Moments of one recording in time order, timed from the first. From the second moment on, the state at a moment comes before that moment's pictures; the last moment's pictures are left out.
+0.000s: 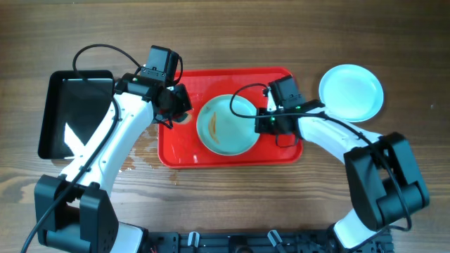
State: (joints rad) left arm -0.28 1.62 1.24 -0.88 0.06 -0.59; right arm 0.40 1.79 0.93 -0.31 -0.25 0.46
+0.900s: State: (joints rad) left arm -0.43 1.82 1.24 -0.65 0.10 -0.59; right arm 0.45 1.84 0.94 -0.20 -0.30 0.58
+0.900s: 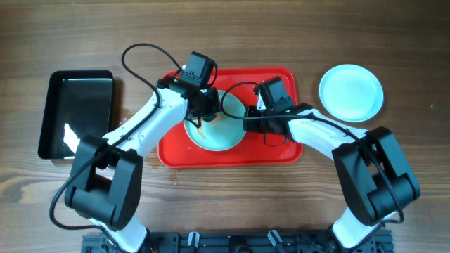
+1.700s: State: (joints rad) left arm -0.44 1.91 1.24 -0.62 0.17 -0.59; right arm 0.45 1.84 1.08 -0.51 -0.12 0.48
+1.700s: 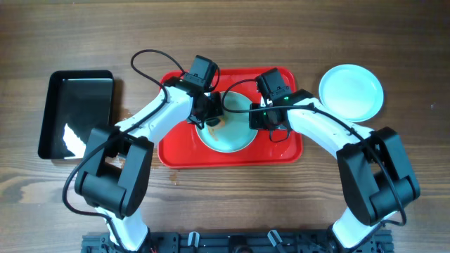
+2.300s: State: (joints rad) left arm -0.54 1.94 1.24 -0.59 0.19 -0.59; right arm 0.46 1.84 1.08 -0.51 -0.10 0.48
